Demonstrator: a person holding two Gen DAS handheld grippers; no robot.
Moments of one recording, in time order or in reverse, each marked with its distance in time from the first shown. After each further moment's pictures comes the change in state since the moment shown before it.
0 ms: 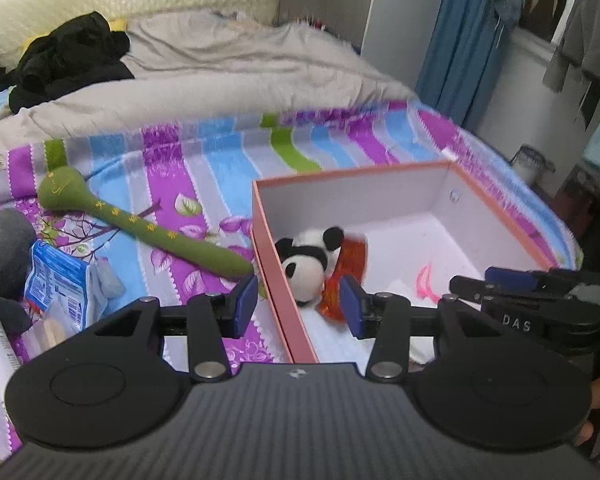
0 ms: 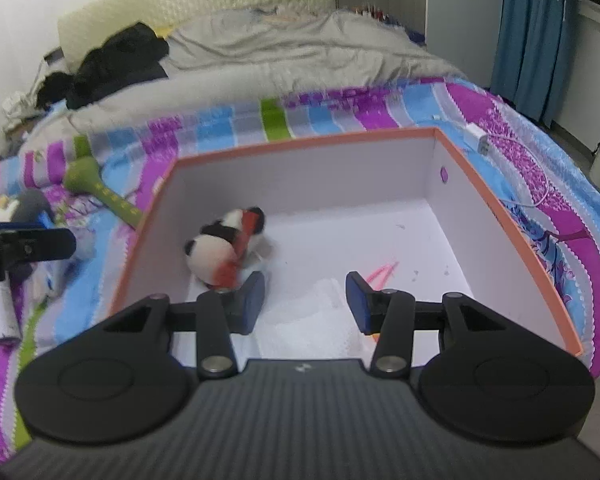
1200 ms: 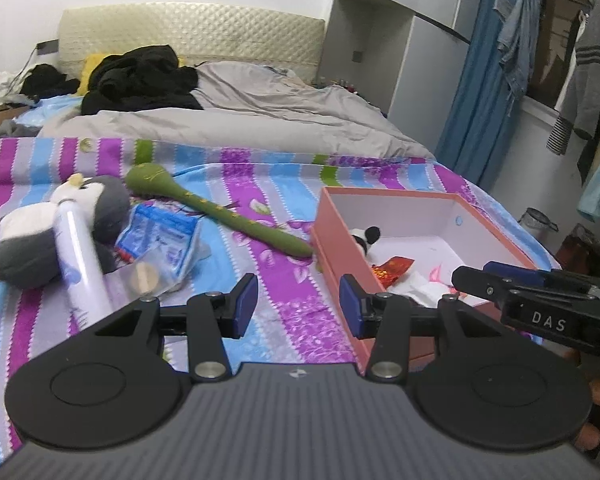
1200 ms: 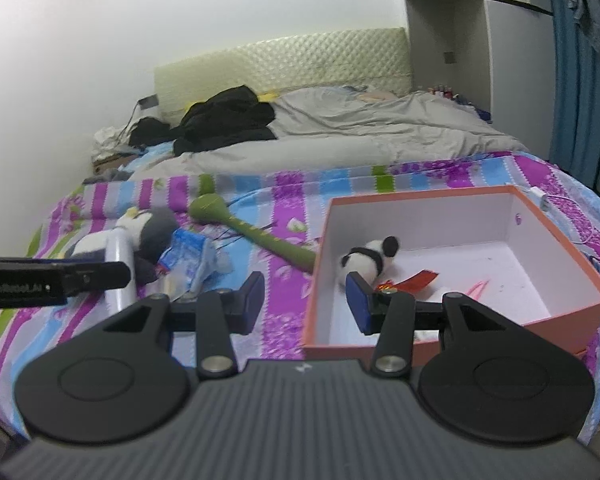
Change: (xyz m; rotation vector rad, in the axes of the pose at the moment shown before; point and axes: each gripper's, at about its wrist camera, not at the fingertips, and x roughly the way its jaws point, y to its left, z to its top) left arm -0.164 0.069 -0.133 -0.105 -0.214 0.038; right arm -0.121 0.097 -0.074 -0.091 -0.235 0.205
